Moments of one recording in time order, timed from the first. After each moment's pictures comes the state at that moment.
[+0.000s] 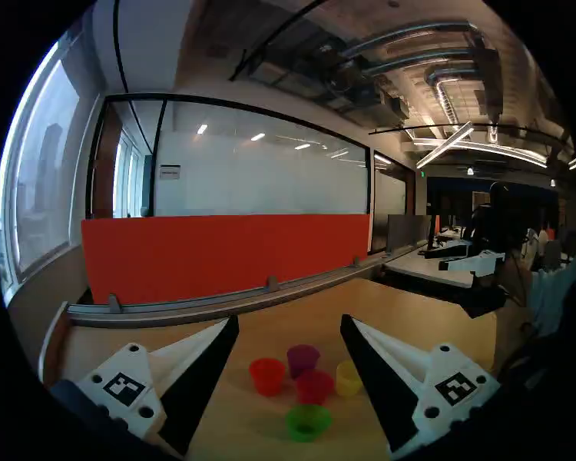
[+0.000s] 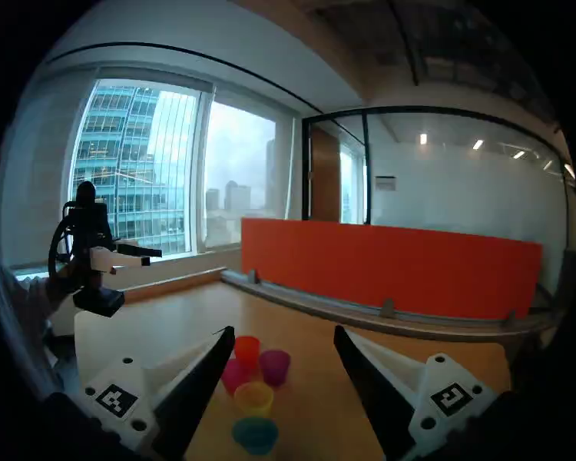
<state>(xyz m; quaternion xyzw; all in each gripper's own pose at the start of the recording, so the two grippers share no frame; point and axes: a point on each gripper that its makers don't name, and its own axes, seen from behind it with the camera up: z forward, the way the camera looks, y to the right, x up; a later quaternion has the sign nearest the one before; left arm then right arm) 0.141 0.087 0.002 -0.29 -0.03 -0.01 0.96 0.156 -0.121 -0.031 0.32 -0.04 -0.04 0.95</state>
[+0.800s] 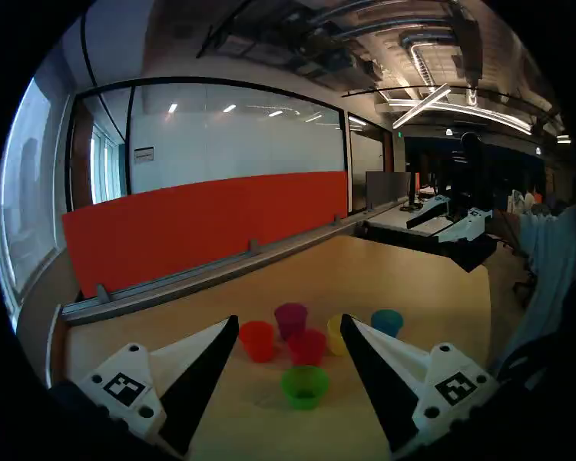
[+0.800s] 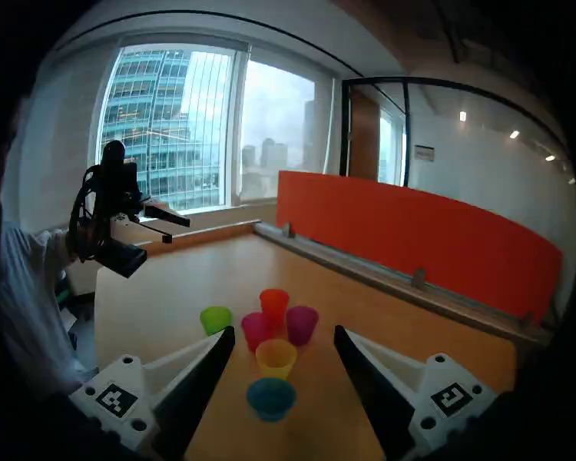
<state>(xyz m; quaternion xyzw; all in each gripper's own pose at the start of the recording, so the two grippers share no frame) 0.080 0.096 -0.018 -0.34 -0.09 0.06 0.93 0.099 -0.133 -0.054 0.38 -0.13 -0.10 0.91</state>
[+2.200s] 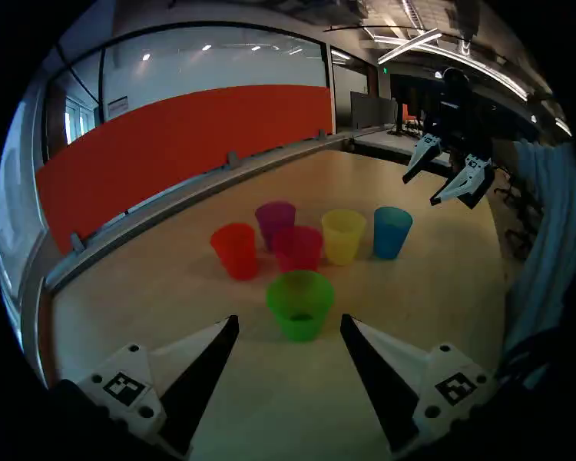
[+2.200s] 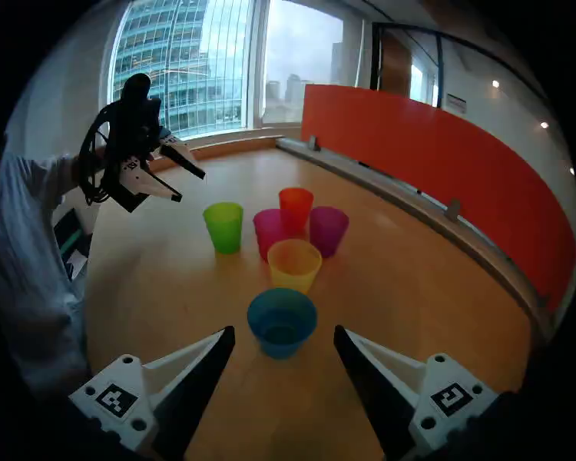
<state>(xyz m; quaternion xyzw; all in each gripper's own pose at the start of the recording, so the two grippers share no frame) -0.072 0.095 -0.022 -0.36 -0.23 0.14 0.89 -0.047 -0.122 -0.063 0.41 -0.27 -0.18 0.86</state>
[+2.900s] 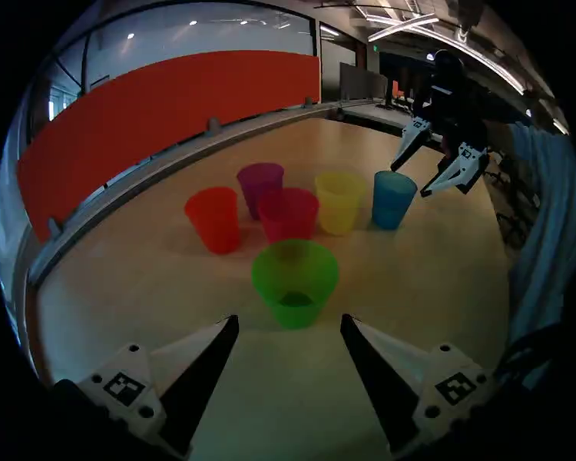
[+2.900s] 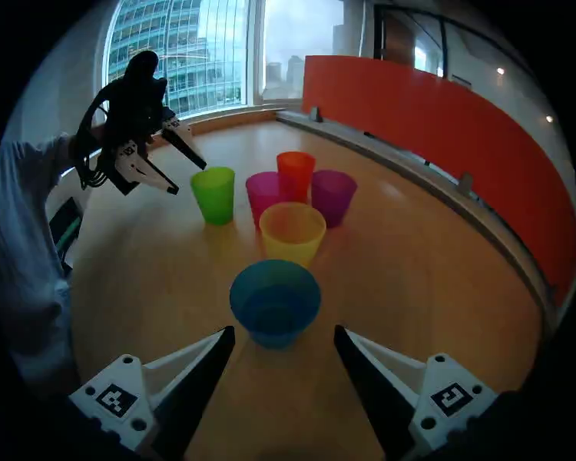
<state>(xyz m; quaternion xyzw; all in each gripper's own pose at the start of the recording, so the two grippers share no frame) -0.123 0.110 -0.008 -0.39 -0.29 0.16 0.86 -0.095 -0.126 -0.048 0.41 -0.31 -0.19 0.84</state>
